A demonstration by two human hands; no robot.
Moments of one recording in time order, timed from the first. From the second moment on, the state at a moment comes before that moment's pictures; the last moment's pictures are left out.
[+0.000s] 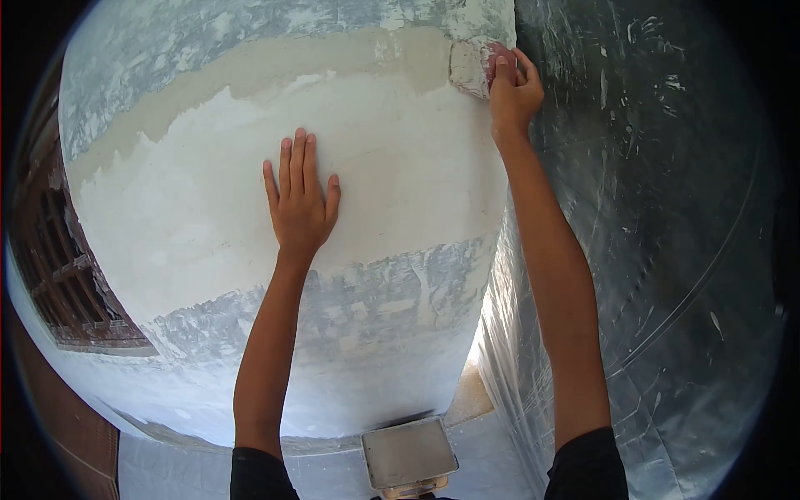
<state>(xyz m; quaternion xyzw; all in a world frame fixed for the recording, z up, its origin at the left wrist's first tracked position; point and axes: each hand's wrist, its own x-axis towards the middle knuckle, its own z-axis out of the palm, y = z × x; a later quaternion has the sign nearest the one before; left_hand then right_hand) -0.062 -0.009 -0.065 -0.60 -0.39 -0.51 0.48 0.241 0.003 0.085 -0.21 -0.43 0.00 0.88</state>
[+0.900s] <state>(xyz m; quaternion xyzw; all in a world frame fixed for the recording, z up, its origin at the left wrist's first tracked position) -0.107 -0.110 -0.263 -0.77 -0.41 -0.46 0.16 0.162 -0.102 -0.231 -0.39 -0.46 0.28 0.75</state>
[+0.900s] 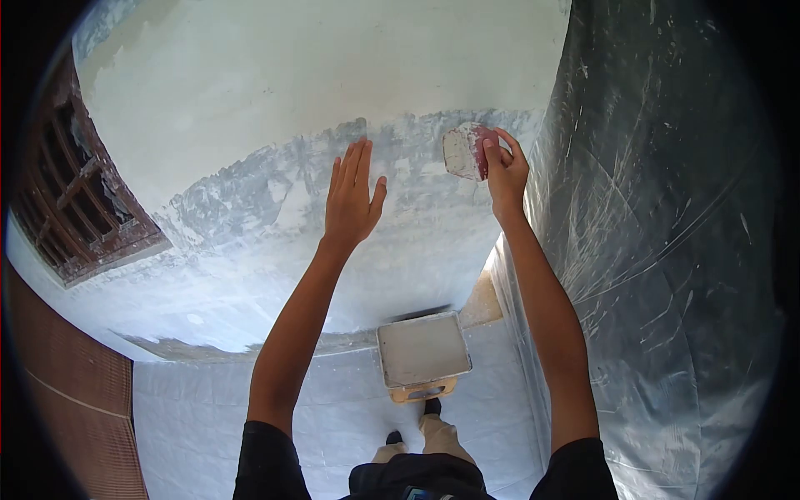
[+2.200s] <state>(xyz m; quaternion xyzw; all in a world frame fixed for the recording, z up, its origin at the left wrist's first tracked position) -0.130 -0.410 -0.904 -0.51 -0.70 -0.31 -0.39 0.096 -0.286 -0.885 -0.53 -0.68 0.40 0.31</state>
